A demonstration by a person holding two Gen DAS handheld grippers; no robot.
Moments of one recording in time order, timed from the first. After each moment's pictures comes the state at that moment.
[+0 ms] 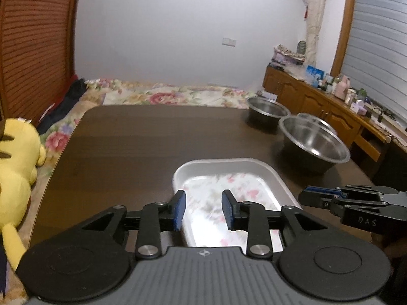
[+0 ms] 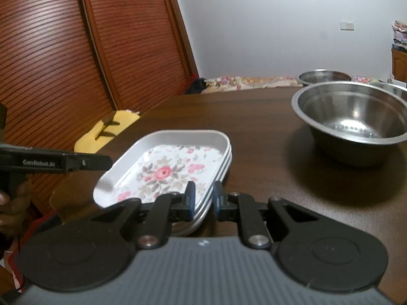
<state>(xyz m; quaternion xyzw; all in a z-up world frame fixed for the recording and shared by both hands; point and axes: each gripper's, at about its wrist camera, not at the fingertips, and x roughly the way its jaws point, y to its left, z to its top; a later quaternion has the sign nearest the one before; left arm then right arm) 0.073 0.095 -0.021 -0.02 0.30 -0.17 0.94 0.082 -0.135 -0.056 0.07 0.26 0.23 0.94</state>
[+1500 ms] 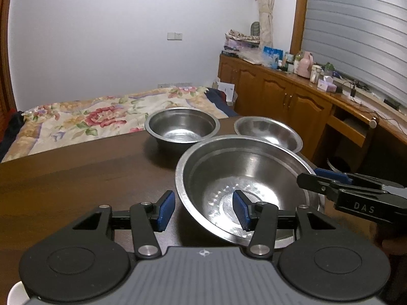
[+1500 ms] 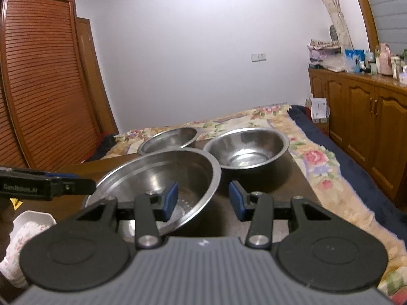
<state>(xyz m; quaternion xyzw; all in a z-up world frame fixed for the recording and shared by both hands) 0.170 -0.089 -0.027 0.04 0.29 -0.25 0.92 0.122 -0.298 -0.052 0.12 0.18 0.04 0.98</state>
